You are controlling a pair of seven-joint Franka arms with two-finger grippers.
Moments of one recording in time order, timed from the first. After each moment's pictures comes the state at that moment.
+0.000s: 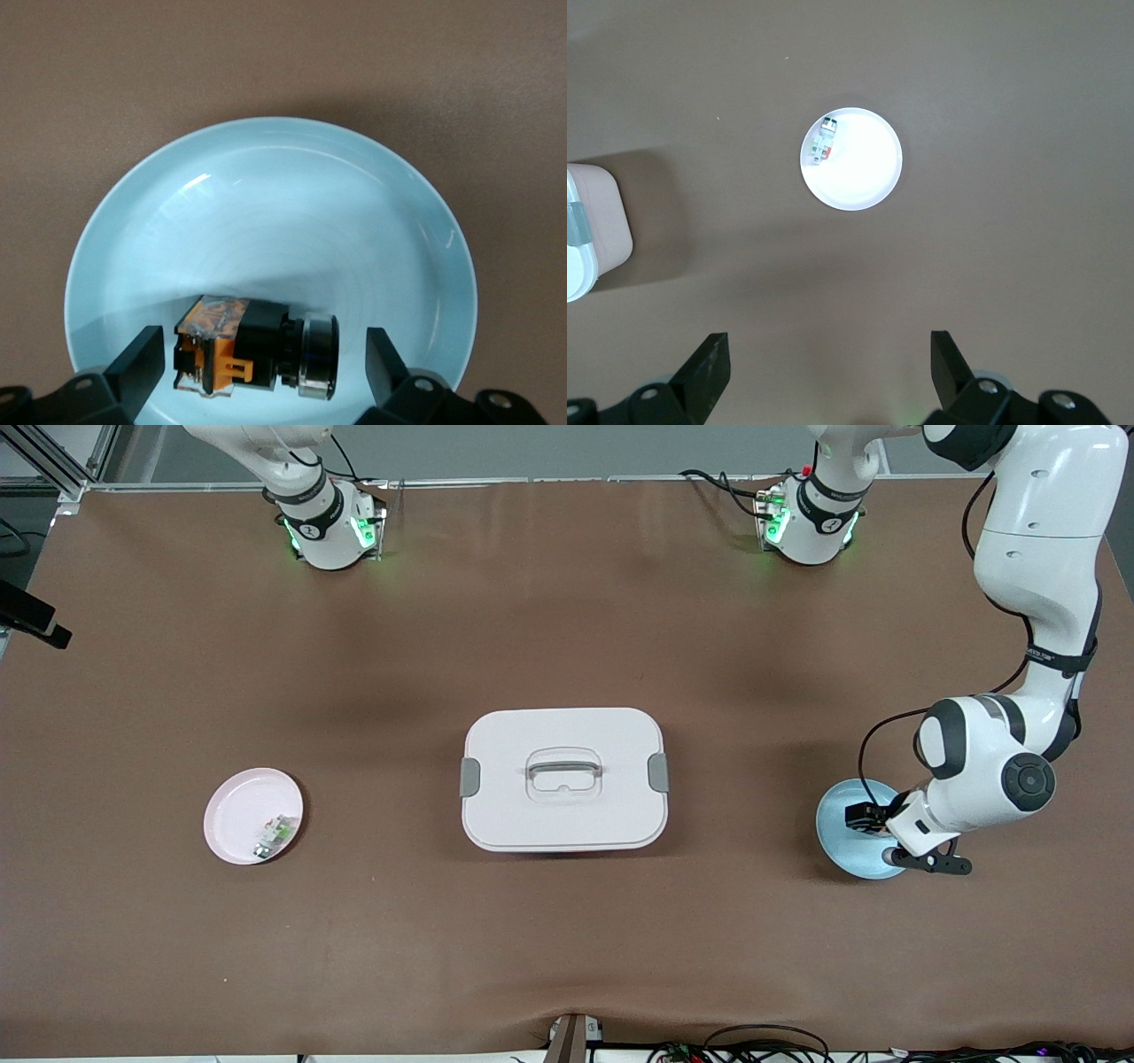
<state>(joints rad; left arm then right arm) 0.10 0.65 -0.07 -1.75 -0.02 2.36 0.20 -0.08 0.02 -0.04 -1.41 0.03 1.41 0.03</state>
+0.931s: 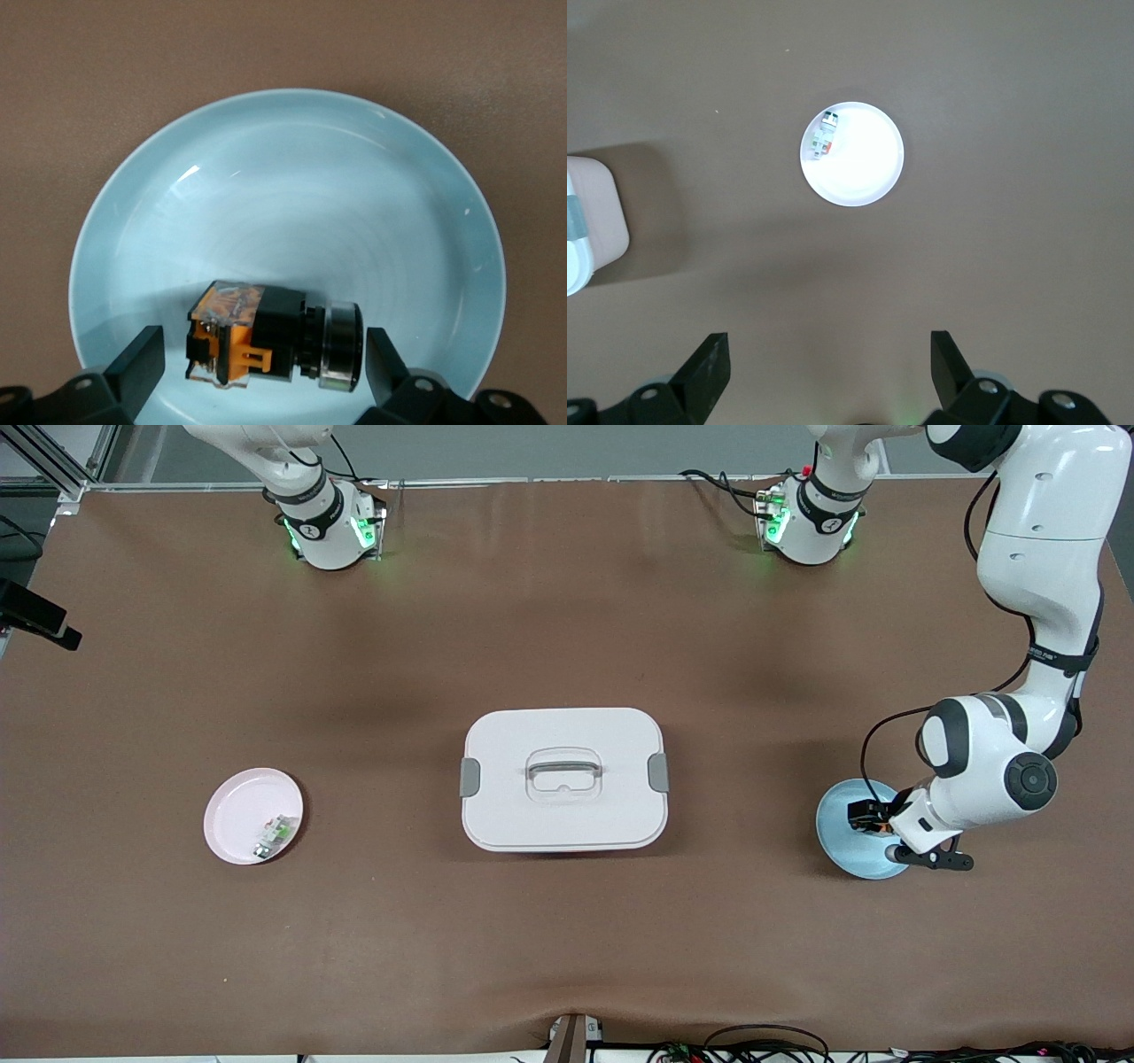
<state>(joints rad) 0.11 0.66 -0.08 -1.76 -0.02 2.36 0.20 -0.08 0.02 -0.03 -1.43 0.01 1.41 0.03</state>
